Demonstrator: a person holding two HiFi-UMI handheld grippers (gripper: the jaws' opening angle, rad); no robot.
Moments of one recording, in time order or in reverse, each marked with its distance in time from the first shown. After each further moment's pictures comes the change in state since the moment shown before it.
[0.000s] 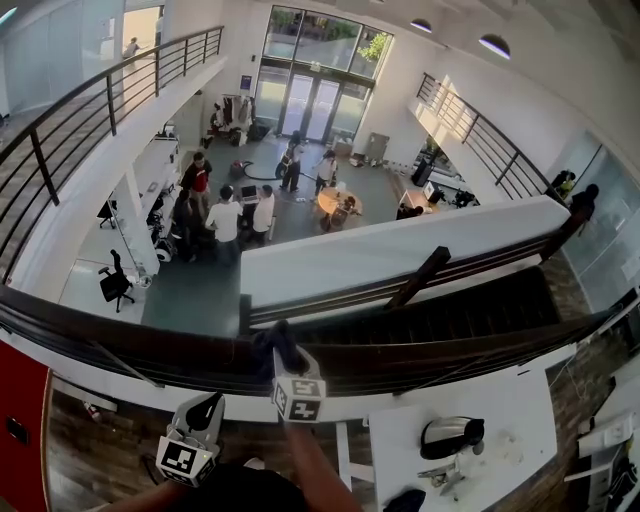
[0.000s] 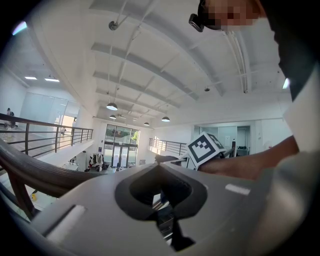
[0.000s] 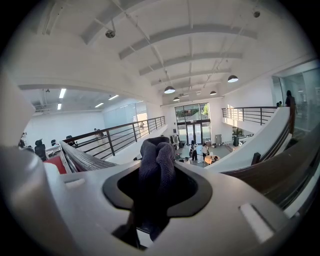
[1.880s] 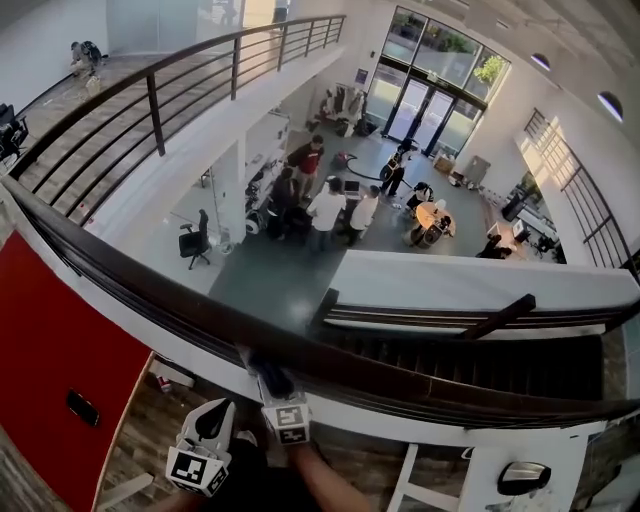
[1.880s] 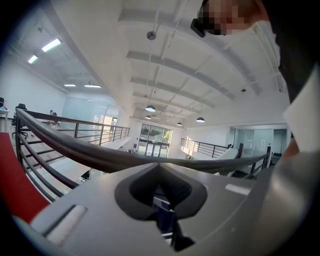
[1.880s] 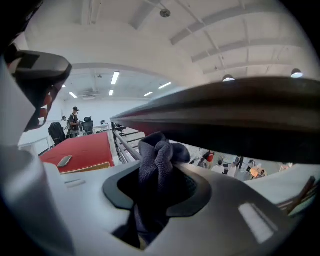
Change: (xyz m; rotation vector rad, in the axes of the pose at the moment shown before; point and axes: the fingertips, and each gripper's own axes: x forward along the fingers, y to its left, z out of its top) left arm -0.207 0.240 -0.013 -0.105 0.002 0.373; right arm 0.113 0.387 -0.153 -0.302 0.102 0.477
